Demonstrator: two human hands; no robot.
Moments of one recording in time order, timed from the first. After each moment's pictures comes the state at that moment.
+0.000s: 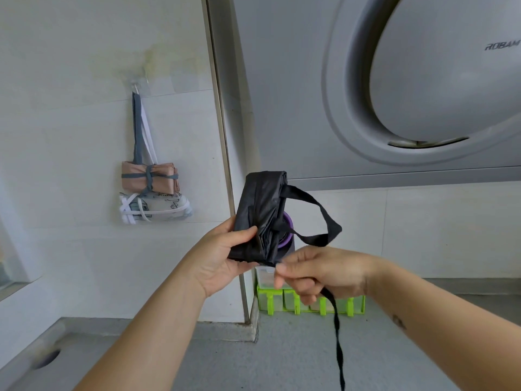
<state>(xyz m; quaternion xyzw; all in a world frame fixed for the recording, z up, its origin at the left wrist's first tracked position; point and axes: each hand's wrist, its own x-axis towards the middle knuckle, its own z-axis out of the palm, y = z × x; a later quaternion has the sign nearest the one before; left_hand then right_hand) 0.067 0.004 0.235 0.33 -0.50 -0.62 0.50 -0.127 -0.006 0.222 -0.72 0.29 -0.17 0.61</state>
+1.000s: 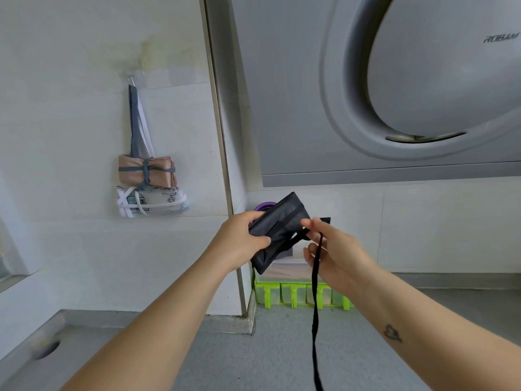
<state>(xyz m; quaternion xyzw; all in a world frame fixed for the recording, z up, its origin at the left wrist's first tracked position) 0.046 -0.018 0.228 0.56 -0.71 -0.22 0.37 -0.120 -0.006 0.211 -0.30 0.39 -0.60 0.63</state>
